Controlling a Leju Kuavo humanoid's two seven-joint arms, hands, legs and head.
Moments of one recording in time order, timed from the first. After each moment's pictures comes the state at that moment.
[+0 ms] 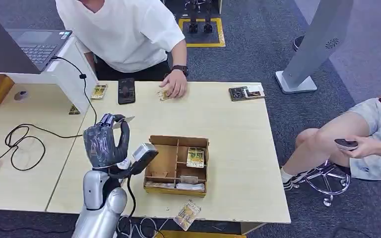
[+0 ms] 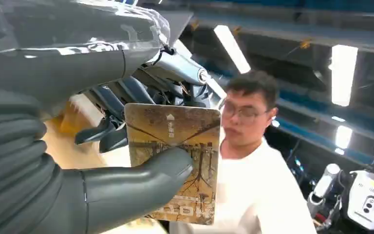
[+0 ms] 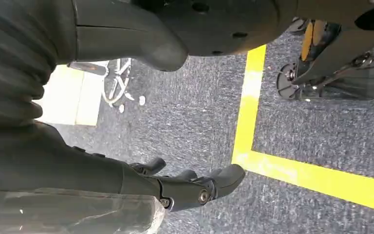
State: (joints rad) left arm -0.24 -0.24 0.02 -1.32 -1.18 0.67 -0.23; right arm -0.04 0.21 -0.95 -0.21 1.08 -0.15 0.10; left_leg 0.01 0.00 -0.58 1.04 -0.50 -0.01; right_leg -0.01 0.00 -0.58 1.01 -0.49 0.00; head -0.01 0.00
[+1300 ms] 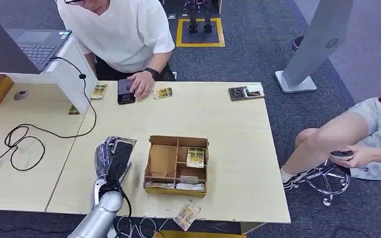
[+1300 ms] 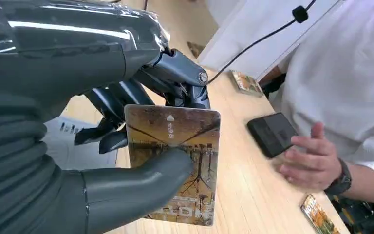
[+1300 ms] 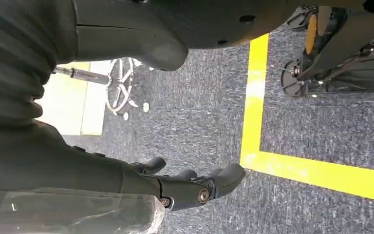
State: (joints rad) left arm -0.33 -0.07 -0.19 -0.95 -0.43 0.67 -0.21; right arm -0.04 0.21 -0.98 -0.21 1.07 -0.17 0.11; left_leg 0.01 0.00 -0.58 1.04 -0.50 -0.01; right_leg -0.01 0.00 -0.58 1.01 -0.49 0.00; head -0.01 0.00
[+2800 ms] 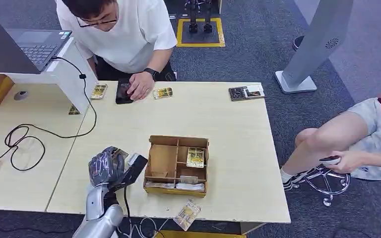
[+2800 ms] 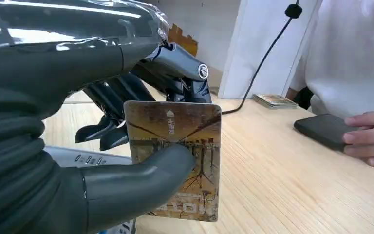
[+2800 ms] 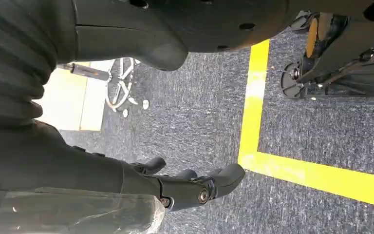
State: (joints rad) left arm -0.27 -0.10 -0.05 -0.91 -1.10 0.67 0.06; right arm -0.04 0.21 -0.98 -0.21 1.09 -0.16 0.11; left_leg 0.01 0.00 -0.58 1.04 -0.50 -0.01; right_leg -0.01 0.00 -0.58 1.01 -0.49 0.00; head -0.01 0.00
